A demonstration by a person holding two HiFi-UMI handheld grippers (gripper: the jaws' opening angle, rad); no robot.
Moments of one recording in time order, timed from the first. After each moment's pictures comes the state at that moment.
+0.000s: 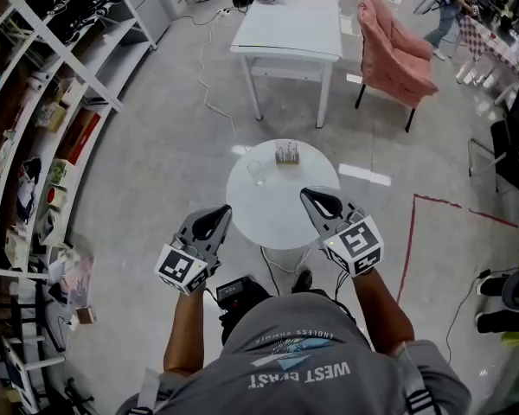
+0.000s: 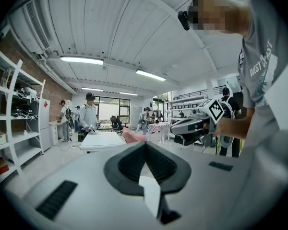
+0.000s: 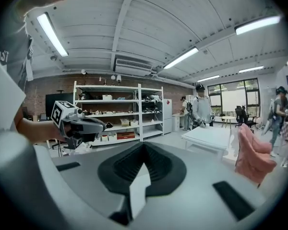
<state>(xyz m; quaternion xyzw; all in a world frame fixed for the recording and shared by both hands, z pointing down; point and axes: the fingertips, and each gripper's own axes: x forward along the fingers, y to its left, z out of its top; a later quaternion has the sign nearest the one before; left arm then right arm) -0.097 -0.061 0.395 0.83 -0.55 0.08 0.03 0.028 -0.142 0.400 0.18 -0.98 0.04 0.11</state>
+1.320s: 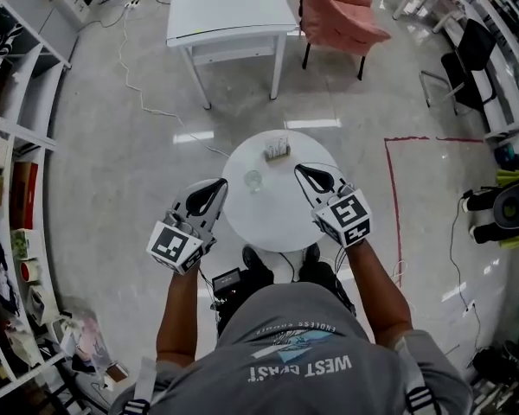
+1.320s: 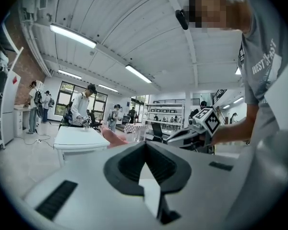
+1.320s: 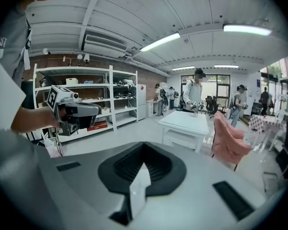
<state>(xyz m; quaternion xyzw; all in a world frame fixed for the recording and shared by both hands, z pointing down) -0.191 -0.181 0.427 0.92 -0.38 0.04 0.06 -0.052 -0.216 0.471 0.35 -0.92 0.08 0.19</state>
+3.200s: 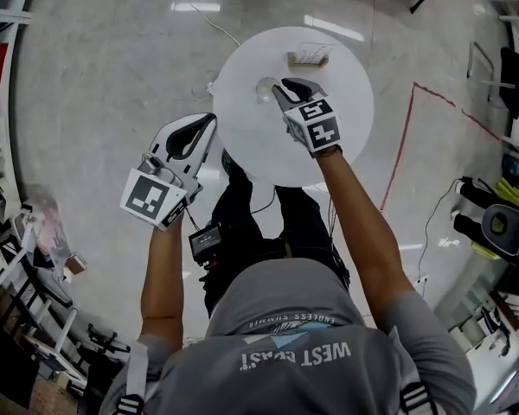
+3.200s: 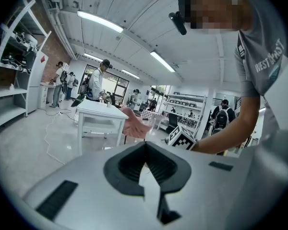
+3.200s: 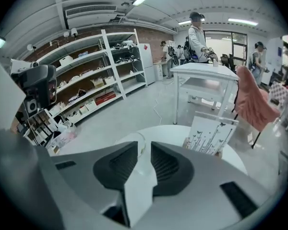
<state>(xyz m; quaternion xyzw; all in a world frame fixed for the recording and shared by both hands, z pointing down) -0.228 -0.162 0.533 0.86 -0.47 0.07 0.18 -0.130 -0.250 0.702 0.24 -0.88 0.21 0.36</state>
